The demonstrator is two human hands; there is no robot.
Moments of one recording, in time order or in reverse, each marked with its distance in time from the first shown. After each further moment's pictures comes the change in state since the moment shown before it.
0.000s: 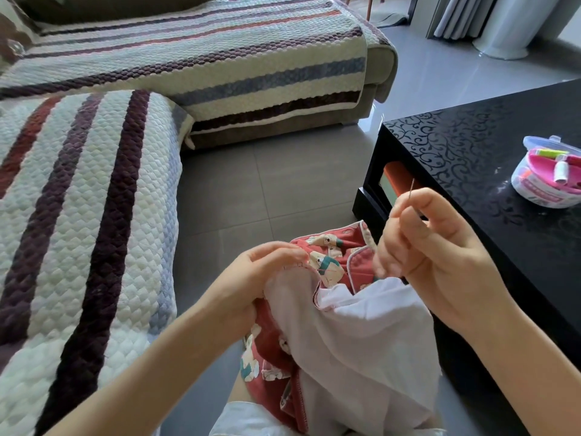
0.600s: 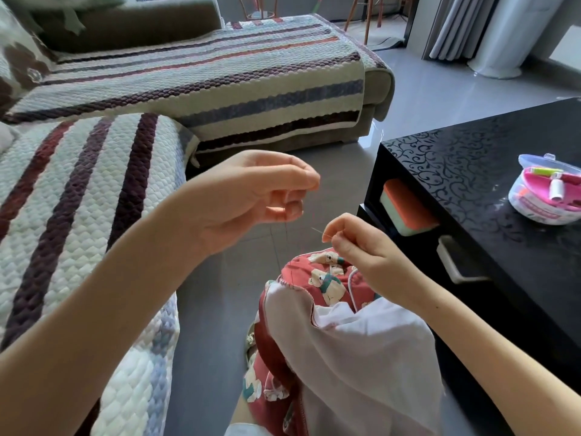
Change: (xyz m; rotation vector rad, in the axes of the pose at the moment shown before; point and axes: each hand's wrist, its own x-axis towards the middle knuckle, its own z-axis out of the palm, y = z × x) left_hand 0.007 0.107 -0.003 0.290 -0.381 0.327; right_hand 0.041 0.031 0.002 -0.757 -0.088 0.110
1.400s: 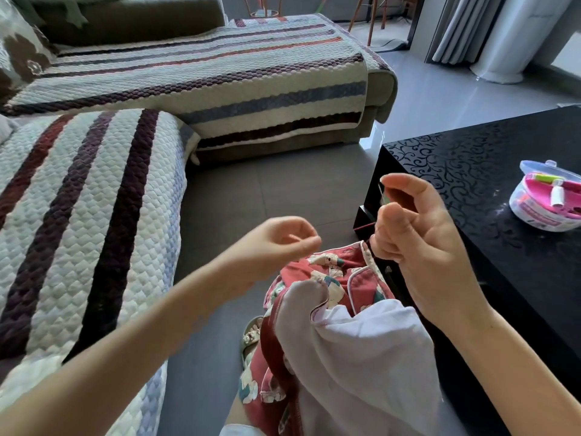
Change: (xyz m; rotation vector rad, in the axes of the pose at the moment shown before) left_hand 0.014 -0.089 0.004 0.325 0.083 -0.051; right_hand -0.017 -0.025 -0.016 0.506 0.258 -0.202
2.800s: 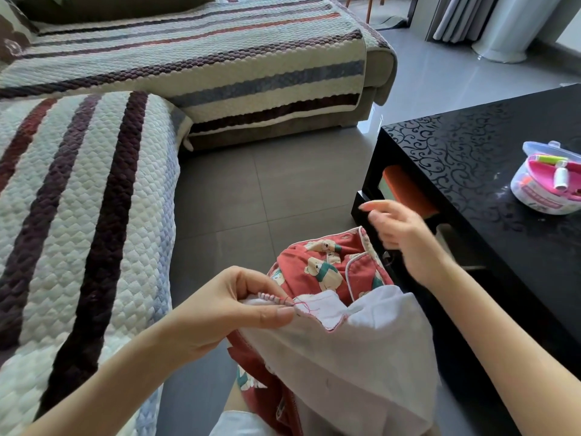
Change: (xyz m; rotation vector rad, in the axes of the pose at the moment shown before) left_hand -0.070 -0.015 0.003 -0.471 -0.152 -0.159; right_hand 0.025 0.075 -0.056 -0.308 0.087 0.448
